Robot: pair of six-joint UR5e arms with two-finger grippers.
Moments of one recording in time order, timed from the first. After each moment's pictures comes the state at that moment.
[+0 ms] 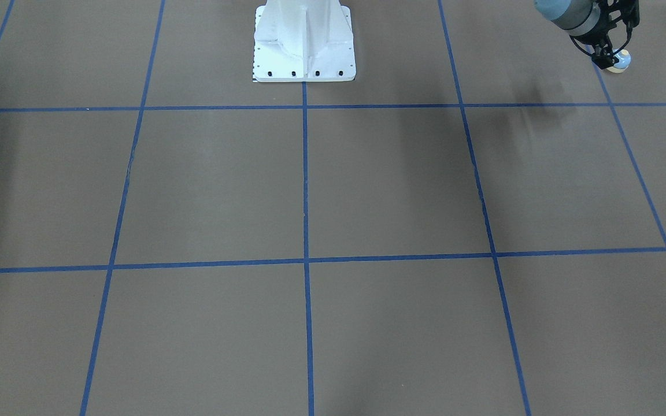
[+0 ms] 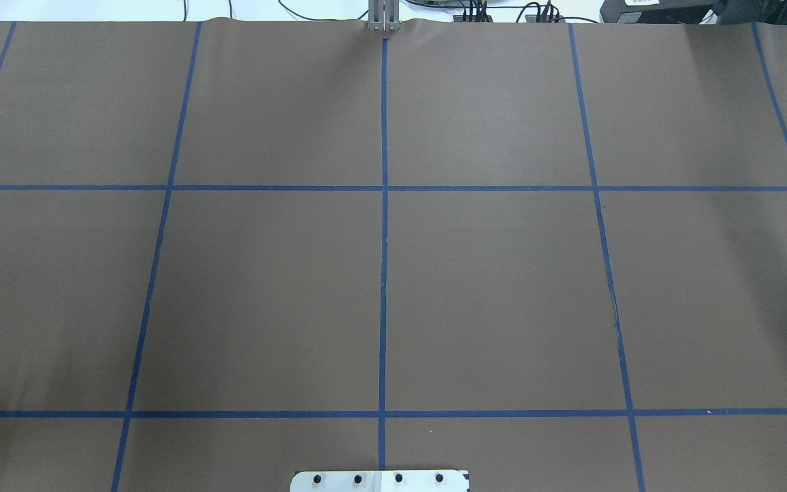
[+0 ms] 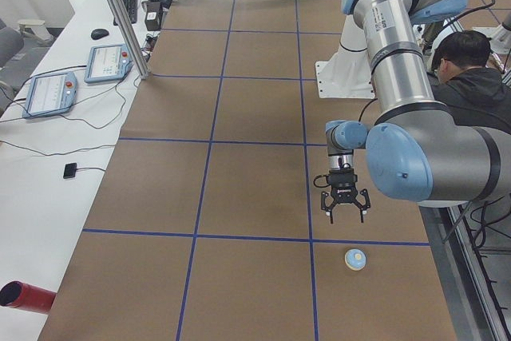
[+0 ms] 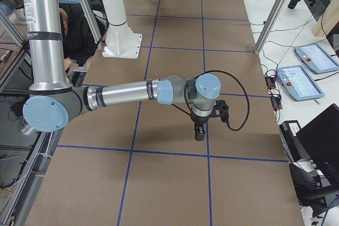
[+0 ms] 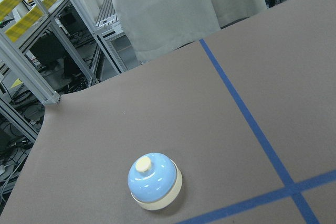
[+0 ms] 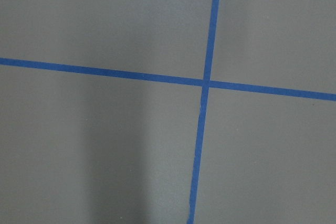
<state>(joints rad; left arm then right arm) -0.01 -0.93 -2.13 -1.44 -1.67 -2.93 1.53 -1.52 1.72 -1.73 2.34 -0.06</state>
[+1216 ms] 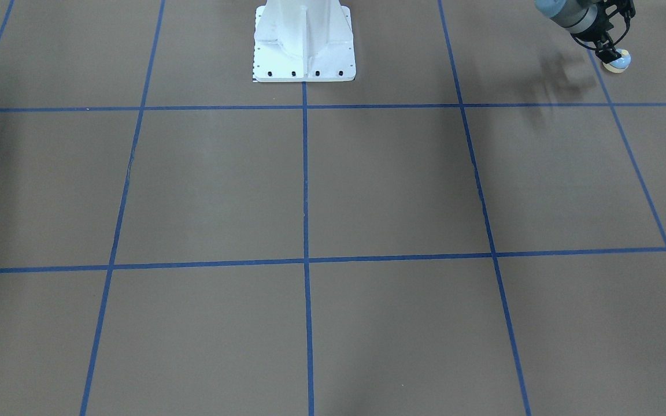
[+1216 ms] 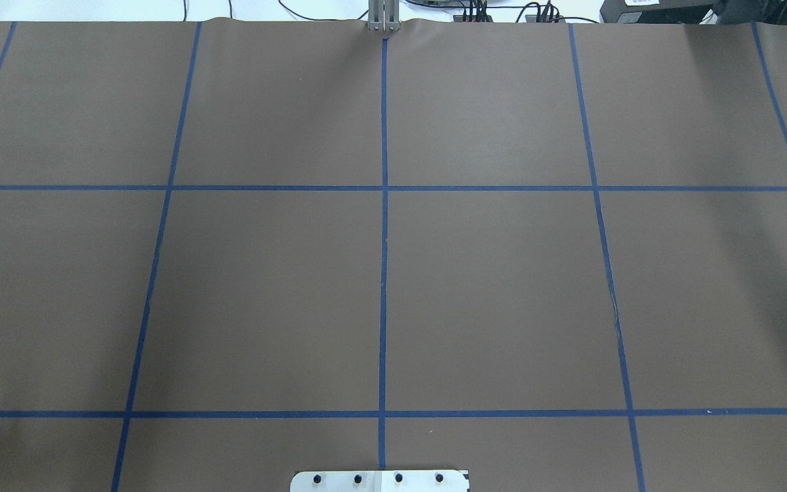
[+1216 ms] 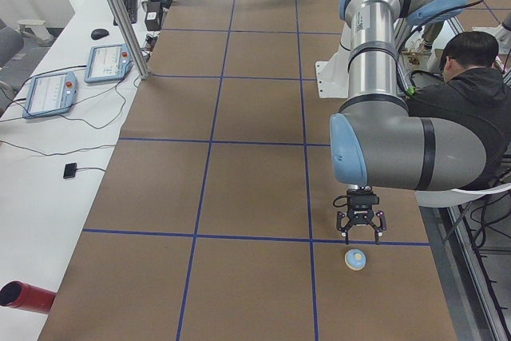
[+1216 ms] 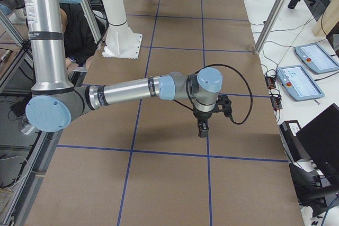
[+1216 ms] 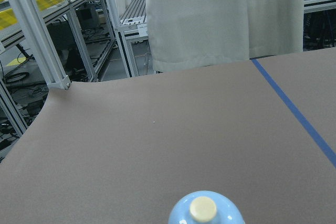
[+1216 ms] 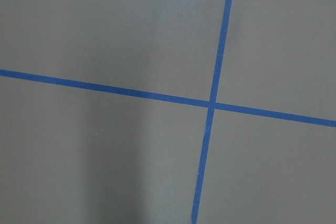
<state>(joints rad) 0.22 -0.91 -2.02 -1.55 -1.69 -3.21 1.53 -1.51 1.73 -1.72 2.32 -0.06</state>
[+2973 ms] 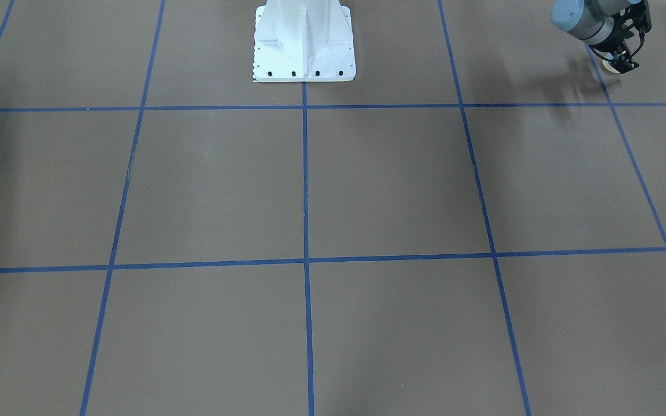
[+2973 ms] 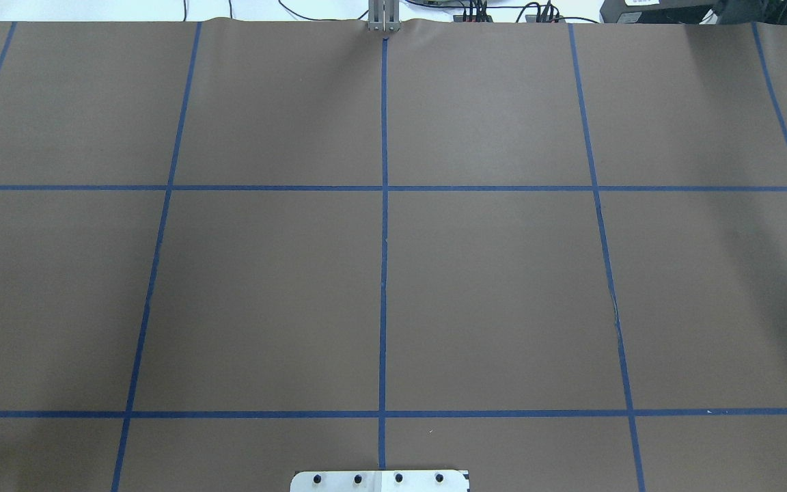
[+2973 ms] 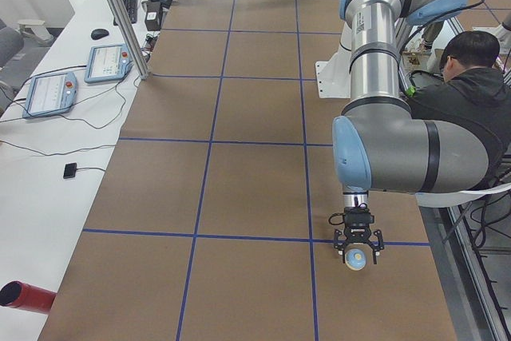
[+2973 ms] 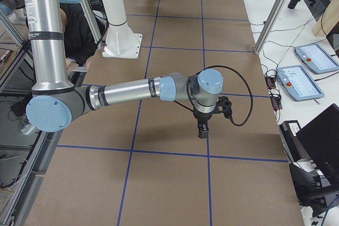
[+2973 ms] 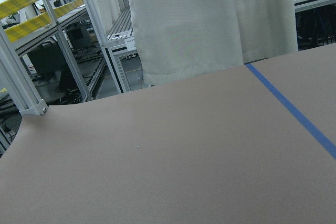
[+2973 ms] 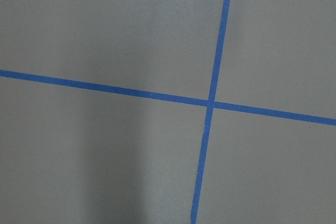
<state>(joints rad) 0.20 -0.93 -1.88 -1.63 -1.68 -3.12 1.53 -1.51 1.72 -1.72 2.32 -0.06</state>
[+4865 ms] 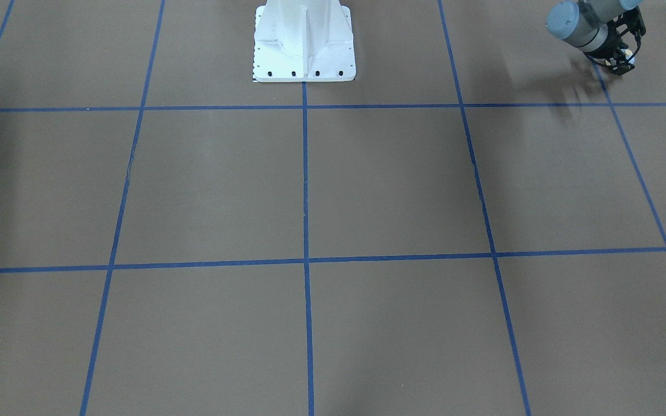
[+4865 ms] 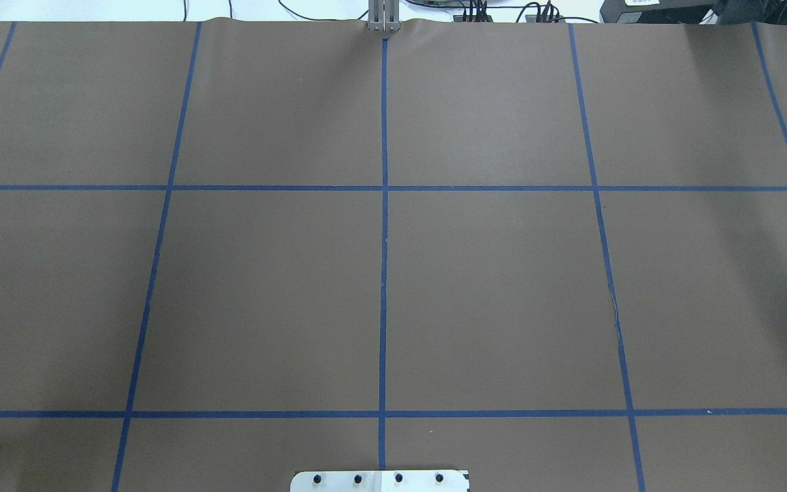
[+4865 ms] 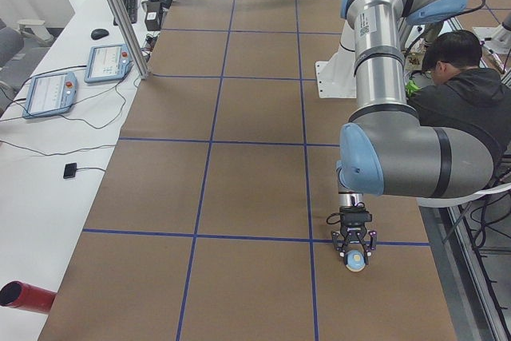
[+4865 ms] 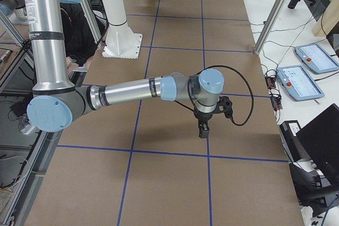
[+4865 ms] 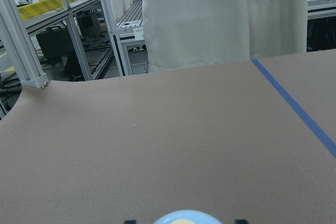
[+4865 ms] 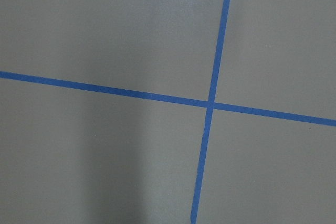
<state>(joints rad) 0.12 -0.95 -1.87 -1.61 -1.68 -3.16 1.52 -1.50 1.72 -1.73 2.32 -0.06</state>
